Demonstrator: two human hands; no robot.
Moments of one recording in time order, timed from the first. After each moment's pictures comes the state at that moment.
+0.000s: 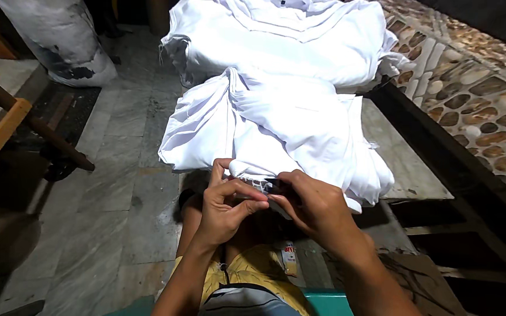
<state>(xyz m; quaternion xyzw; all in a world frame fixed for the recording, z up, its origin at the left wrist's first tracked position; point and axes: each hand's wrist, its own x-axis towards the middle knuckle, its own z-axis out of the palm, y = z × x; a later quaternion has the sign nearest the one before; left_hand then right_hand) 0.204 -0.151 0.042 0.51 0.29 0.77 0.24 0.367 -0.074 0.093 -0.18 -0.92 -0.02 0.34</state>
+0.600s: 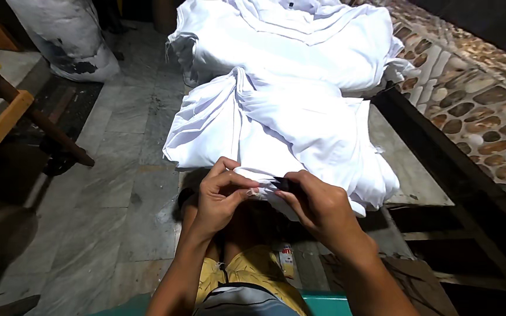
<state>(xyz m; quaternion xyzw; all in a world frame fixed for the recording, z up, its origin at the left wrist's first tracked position) 0.188 -0.145 0.032 0.49 0.29 0.78 0.25 0.367 -0.072 0.091 -0.19 -0.92 0.00 0.33</state>
